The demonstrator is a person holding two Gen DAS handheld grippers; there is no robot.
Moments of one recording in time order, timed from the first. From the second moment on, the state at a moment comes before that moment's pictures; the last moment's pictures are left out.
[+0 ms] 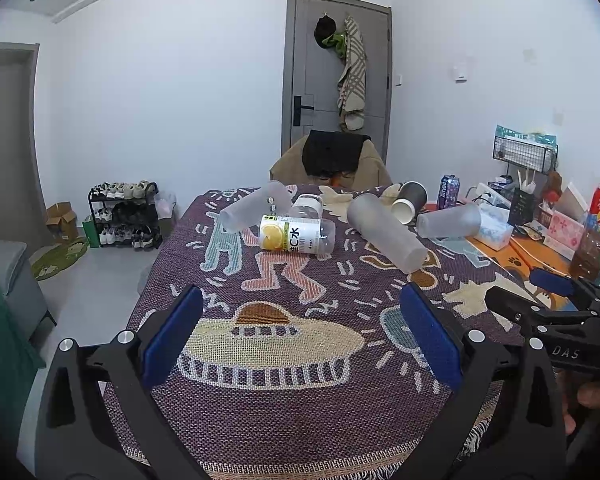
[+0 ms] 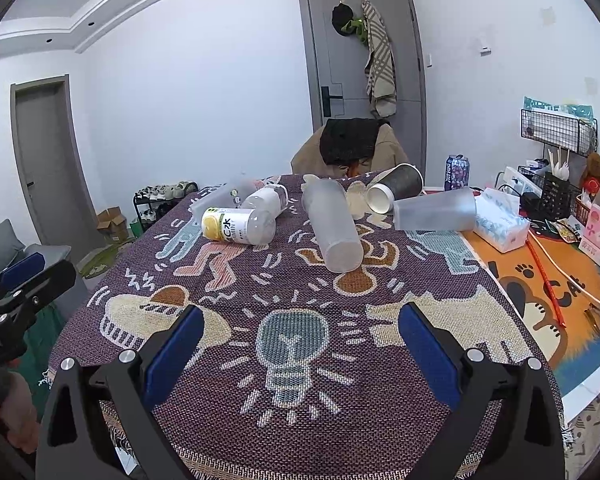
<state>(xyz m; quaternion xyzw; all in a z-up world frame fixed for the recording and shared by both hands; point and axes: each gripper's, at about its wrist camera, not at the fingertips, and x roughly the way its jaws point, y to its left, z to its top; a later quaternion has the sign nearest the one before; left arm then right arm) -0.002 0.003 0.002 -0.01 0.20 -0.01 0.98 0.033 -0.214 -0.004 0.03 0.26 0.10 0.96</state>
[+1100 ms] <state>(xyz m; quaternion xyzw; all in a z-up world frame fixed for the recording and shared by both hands) -0.008 0.013 0.010 -0.02 0.20 0.00 0.98 0.031 -0.206 0.001 0.02 0.25 0.11 0.96</state>
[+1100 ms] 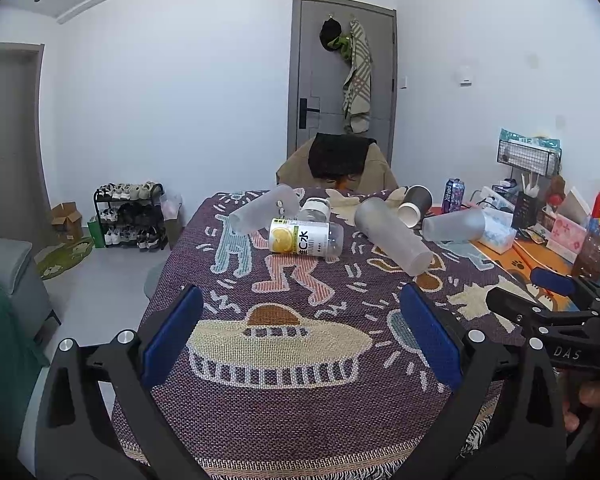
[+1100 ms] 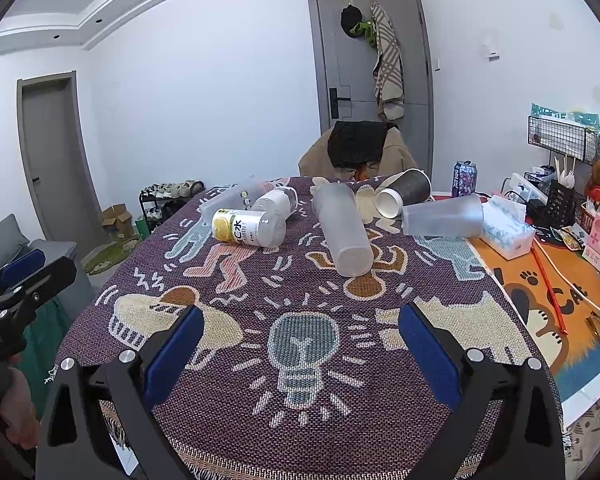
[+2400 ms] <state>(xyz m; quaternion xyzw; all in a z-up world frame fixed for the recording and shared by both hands) 0.126 0.074 0.002 -0.09 0.27 0.04 0.96 0.207 -0.125 0.024 -0.12 0.24 0.20 0.94</state>
